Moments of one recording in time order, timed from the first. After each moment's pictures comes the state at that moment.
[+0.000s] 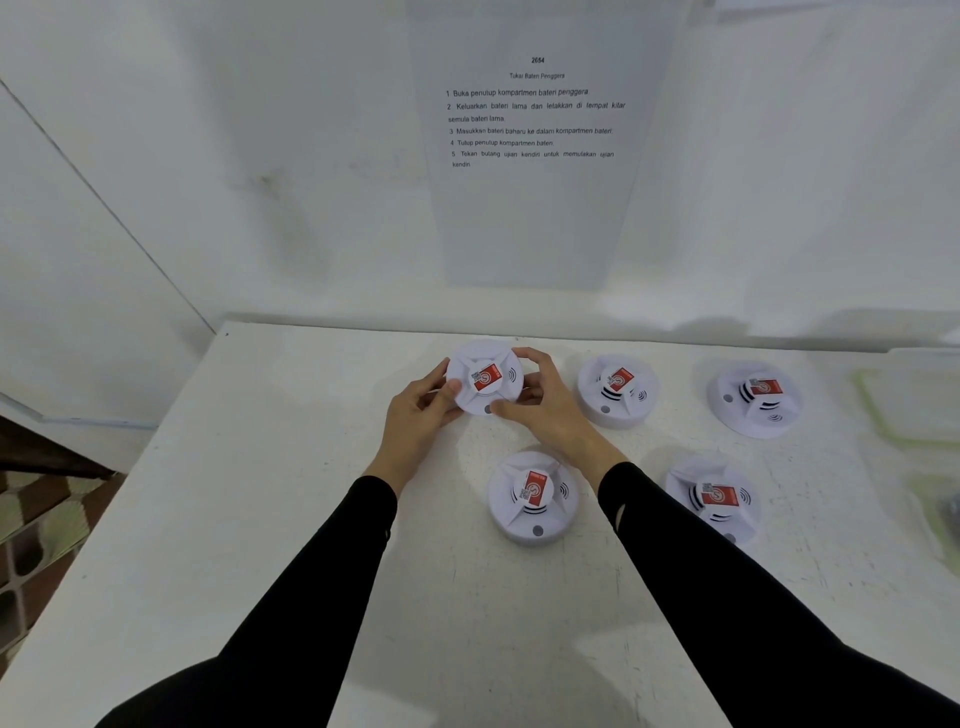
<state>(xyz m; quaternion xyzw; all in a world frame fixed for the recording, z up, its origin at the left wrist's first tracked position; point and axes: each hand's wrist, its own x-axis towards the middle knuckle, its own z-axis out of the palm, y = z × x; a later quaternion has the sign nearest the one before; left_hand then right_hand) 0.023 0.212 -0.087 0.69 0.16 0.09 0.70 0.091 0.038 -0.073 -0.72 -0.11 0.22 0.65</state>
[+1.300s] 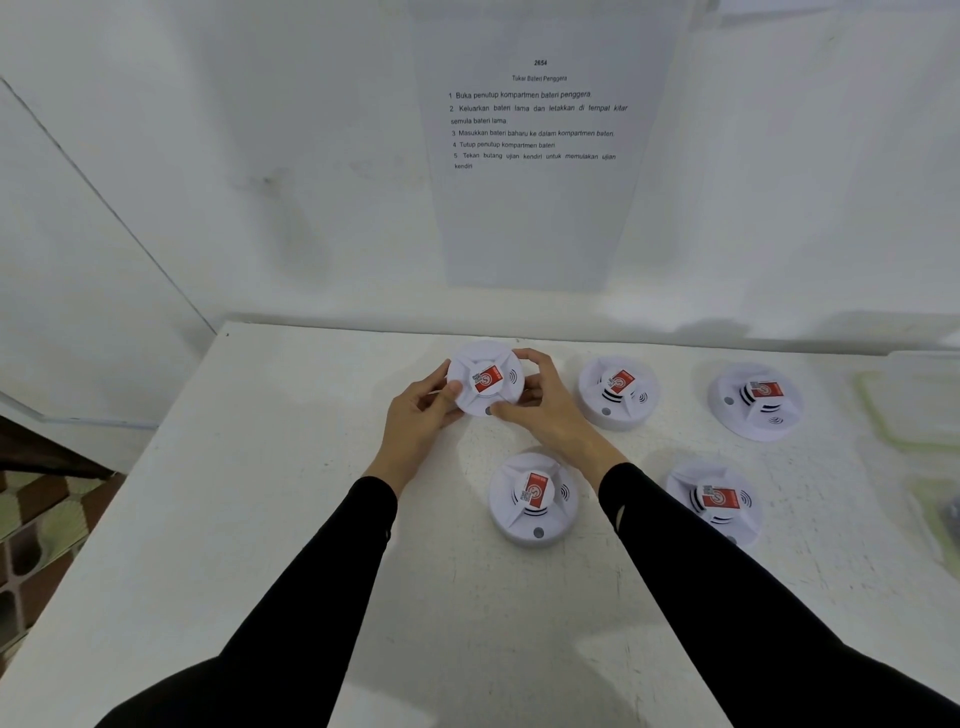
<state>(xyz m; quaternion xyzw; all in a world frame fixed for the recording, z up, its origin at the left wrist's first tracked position) 0.022 0.211 -0.084 0.68 0.16 0.09 0.70 0.092 0.038 -0.073 -0.73 -0.12 0.22 0.64</state>
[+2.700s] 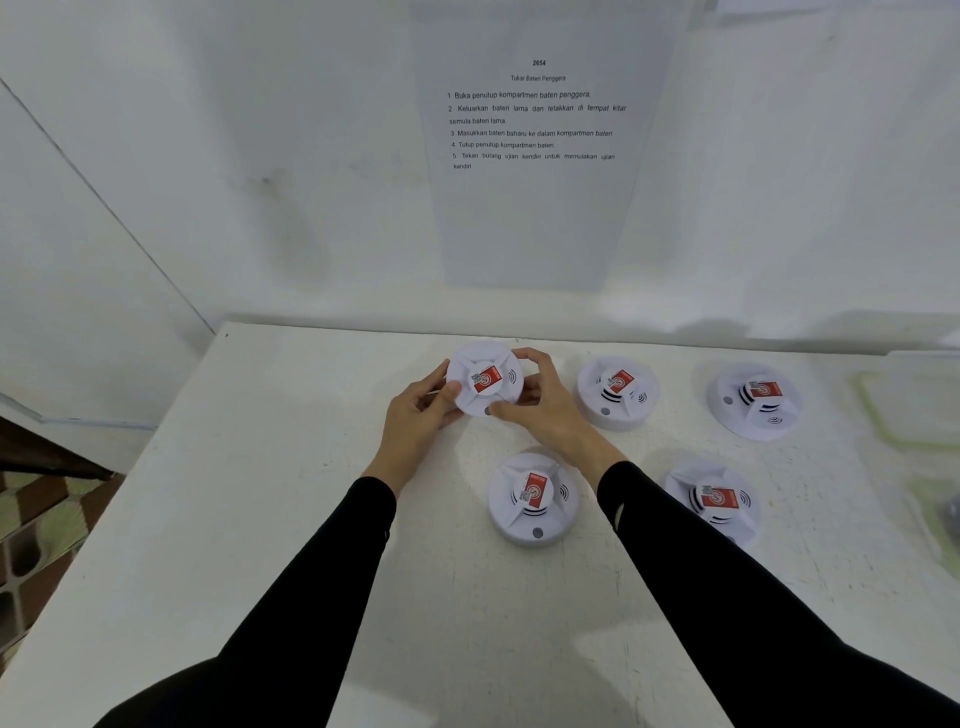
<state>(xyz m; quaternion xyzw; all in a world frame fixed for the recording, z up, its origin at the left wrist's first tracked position) 0.020 0.209 -0.080 0.70 0.17 0.09 0.69 0.091 0.039 -0.067 -0.73 -0.12 0.23 0.64</state>
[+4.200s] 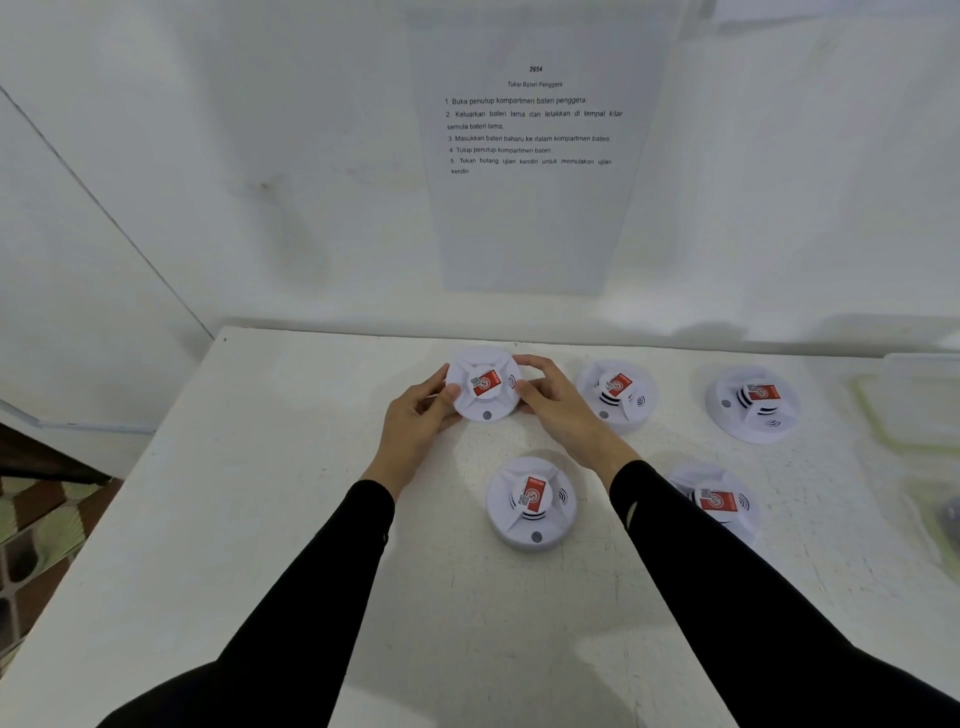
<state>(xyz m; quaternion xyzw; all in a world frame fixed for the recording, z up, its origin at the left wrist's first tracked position) 0.025 0.214 -0.089 0.68 0.18 0.09 0.71 0.107 0.029 -0.078 -0.73 -0.11 0.24 0.63</state>
